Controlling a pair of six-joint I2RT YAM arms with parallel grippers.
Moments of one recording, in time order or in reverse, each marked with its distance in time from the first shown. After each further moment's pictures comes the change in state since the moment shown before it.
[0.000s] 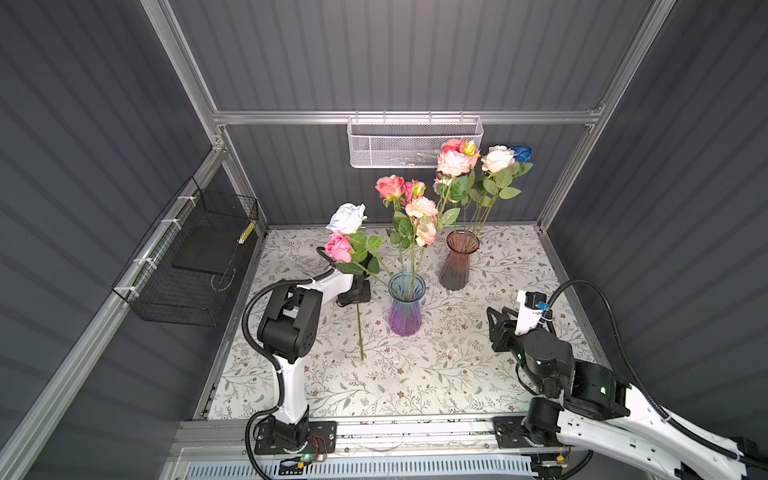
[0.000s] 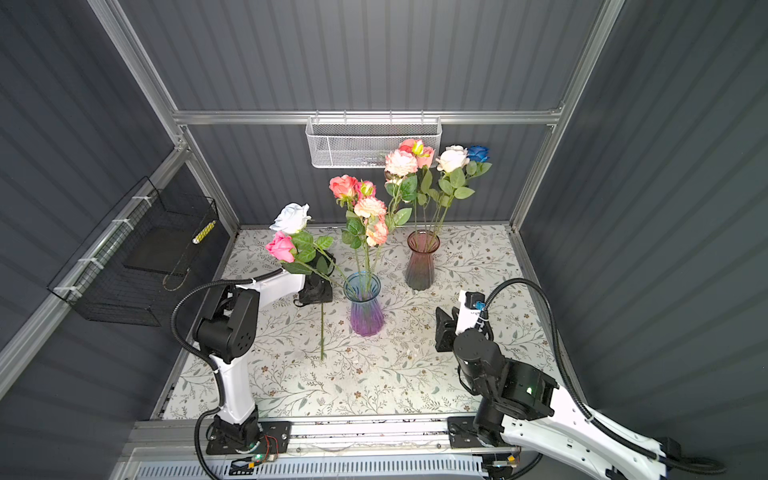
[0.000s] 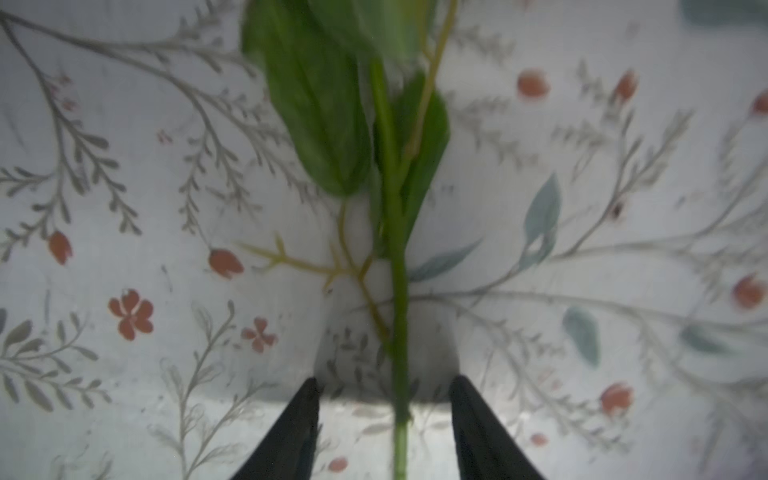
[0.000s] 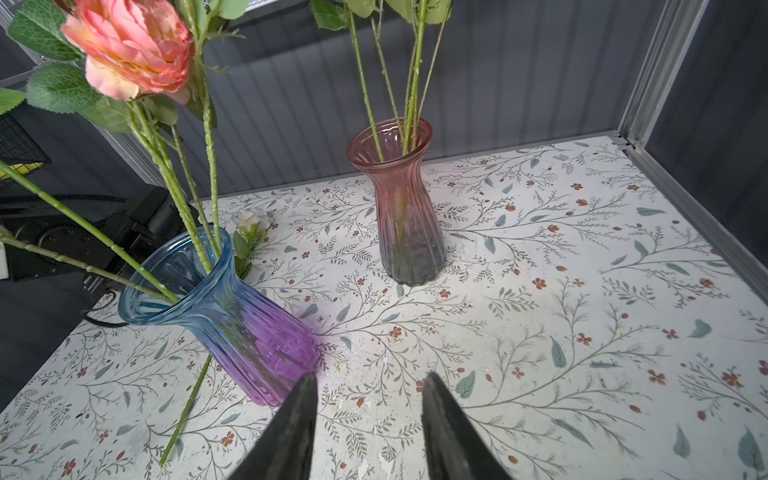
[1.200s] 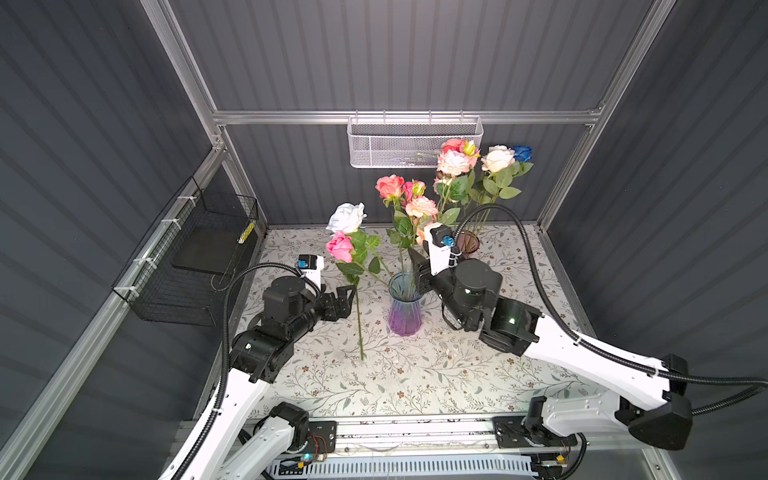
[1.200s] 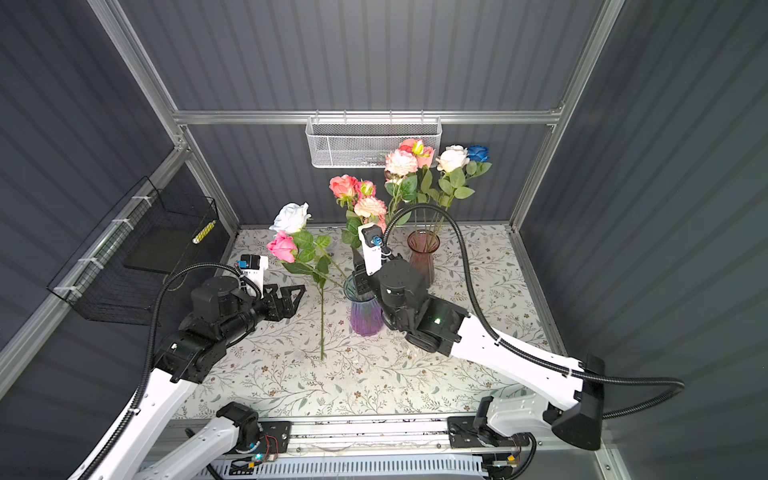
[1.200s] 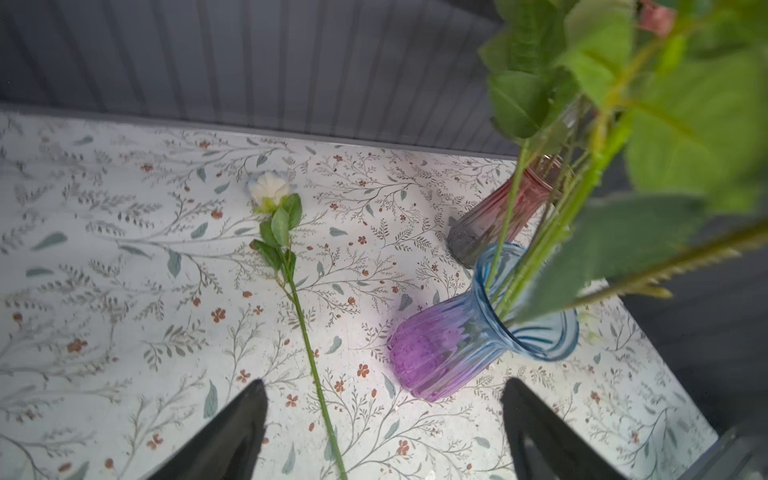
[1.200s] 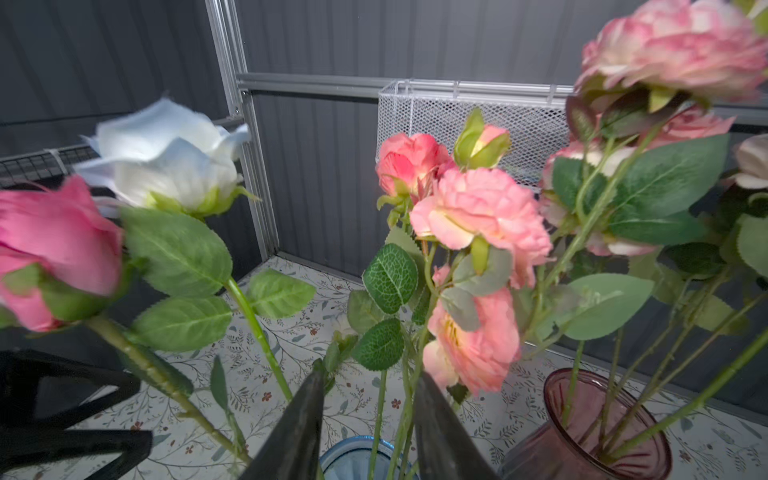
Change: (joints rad) left arm -0.003 -1.212 -0.475 0.077 0.193 0.106; right arm 0.047 0.716 0.576 0.515 -0.169 -0.525
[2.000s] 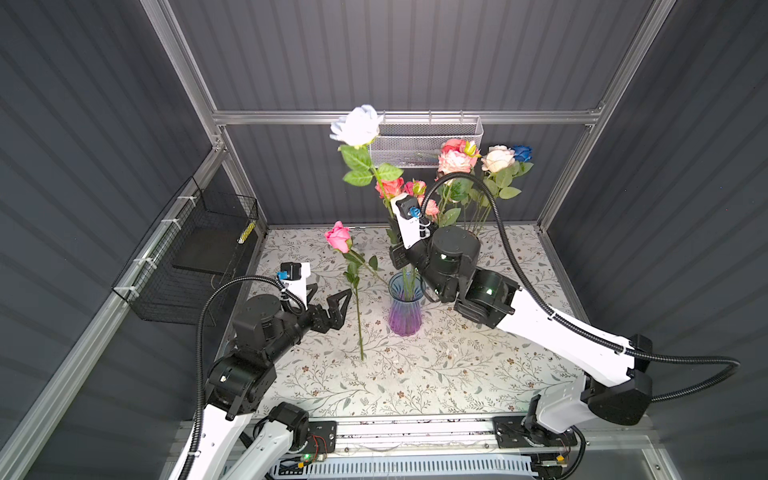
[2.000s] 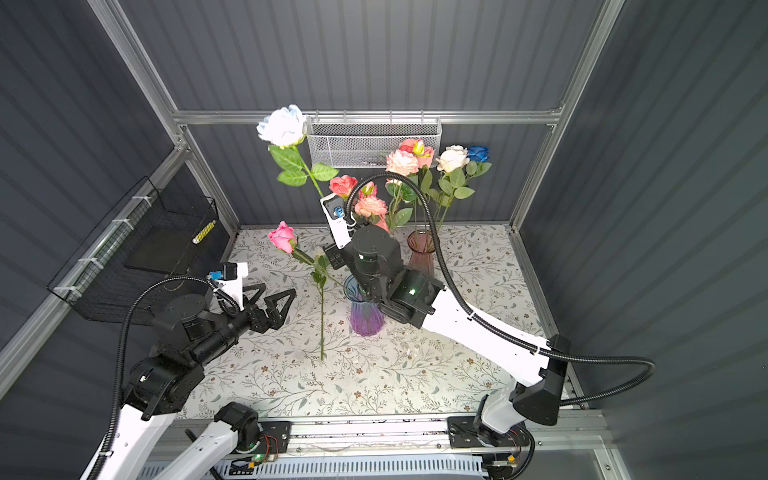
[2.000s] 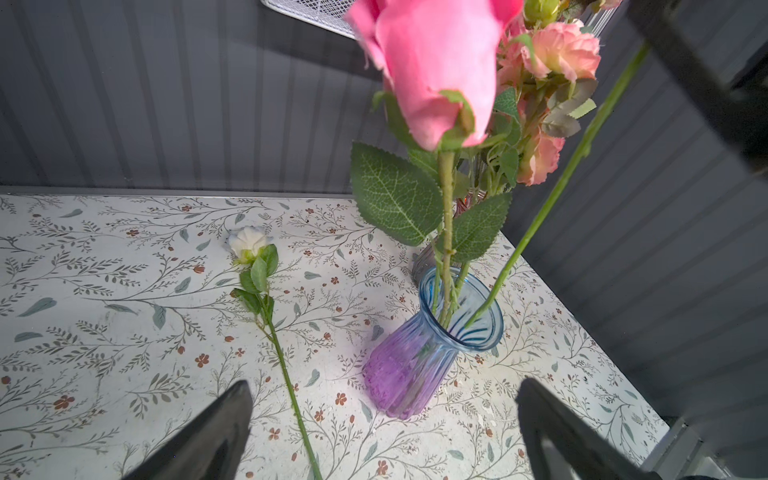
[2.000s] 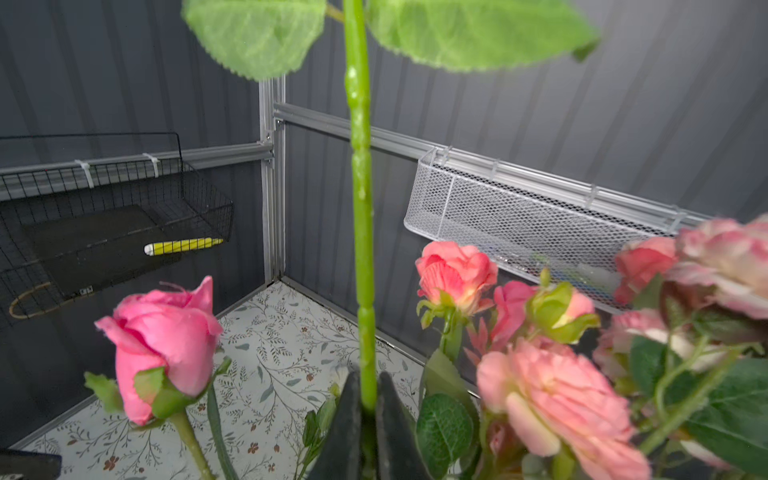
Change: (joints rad) left arm 0.000 -0.169 0.021 -0.001 0.105 0.053; right arm -0.025 0.275 0.331 -0.050 -0.084 -0.180
